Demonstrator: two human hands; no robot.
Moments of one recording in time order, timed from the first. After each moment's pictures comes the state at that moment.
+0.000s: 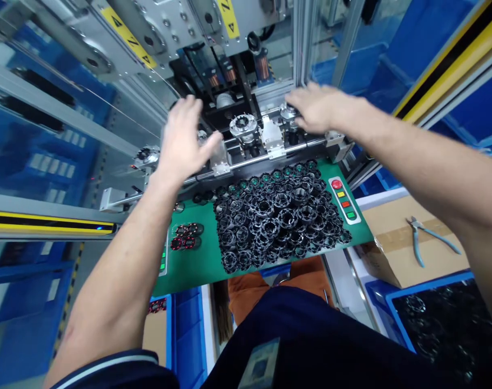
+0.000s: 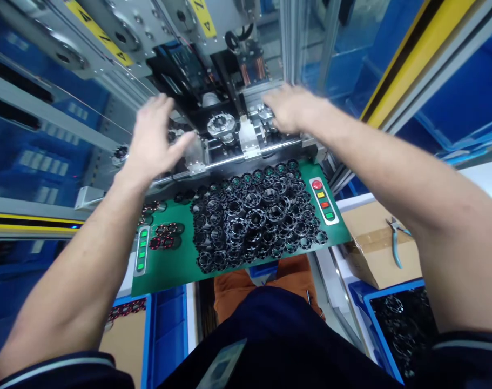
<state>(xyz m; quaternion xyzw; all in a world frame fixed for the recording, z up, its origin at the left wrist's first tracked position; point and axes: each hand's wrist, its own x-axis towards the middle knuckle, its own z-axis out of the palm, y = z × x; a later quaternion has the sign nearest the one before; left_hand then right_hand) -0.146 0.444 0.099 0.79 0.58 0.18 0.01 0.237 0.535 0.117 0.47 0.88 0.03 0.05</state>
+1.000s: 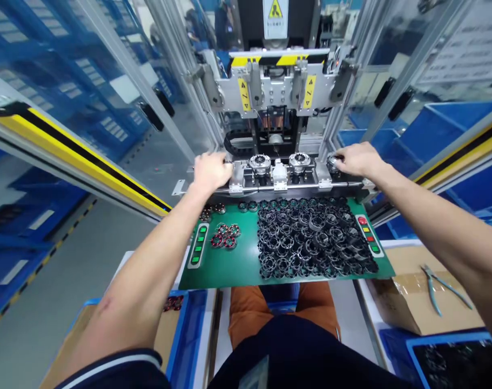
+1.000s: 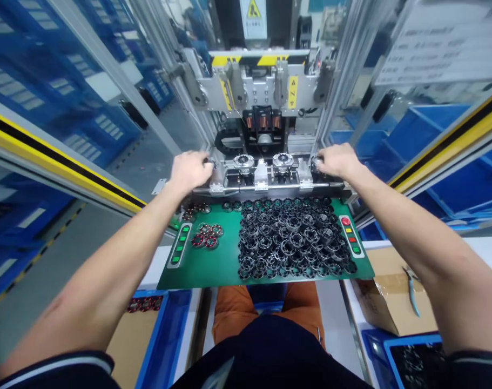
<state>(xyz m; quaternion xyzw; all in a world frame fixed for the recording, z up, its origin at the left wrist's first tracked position) -0.252 0.389 0.103 0.67 0.73 0.16 -0.01 0.210 0.530 0.117 0.49 0.87 0.02 -0.01</state>
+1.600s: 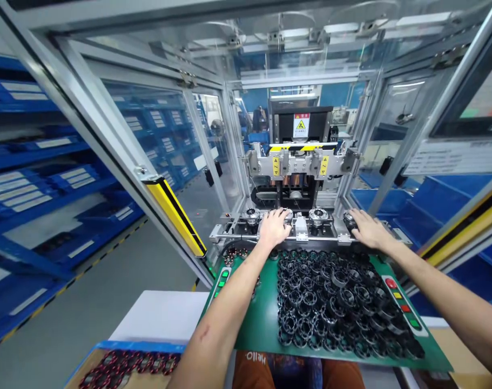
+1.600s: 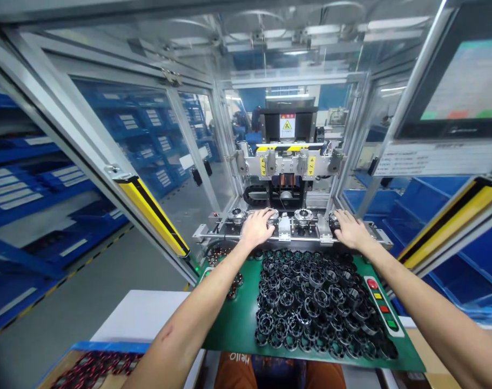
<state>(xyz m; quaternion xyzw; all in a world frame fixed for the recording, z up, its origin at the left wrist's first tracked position) -0.165 0.387 0.085 0.72 0.68 0.17 0.01 0.209 0.487 0.096 0.53 0.84 0.01 -0.06</state>
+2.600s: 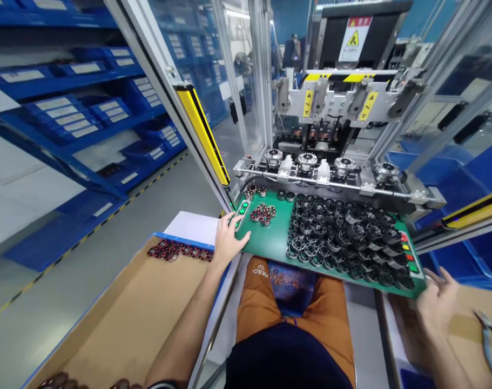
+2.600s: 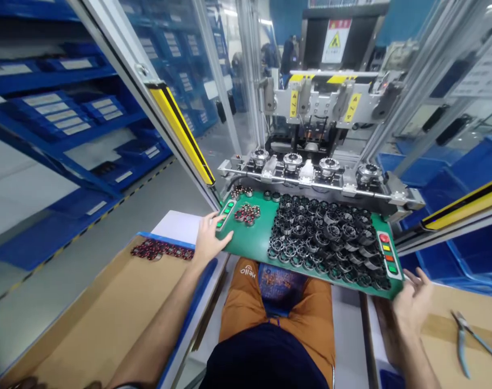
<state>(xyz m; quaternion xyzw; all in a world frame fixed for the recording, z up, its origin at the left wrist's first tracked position) -0.241 0.060 -0.012 0.56 0.76 0.33 -0.05 0.337 0.192 -0.033 0.73 0.53 -0.21 -0.38</state>
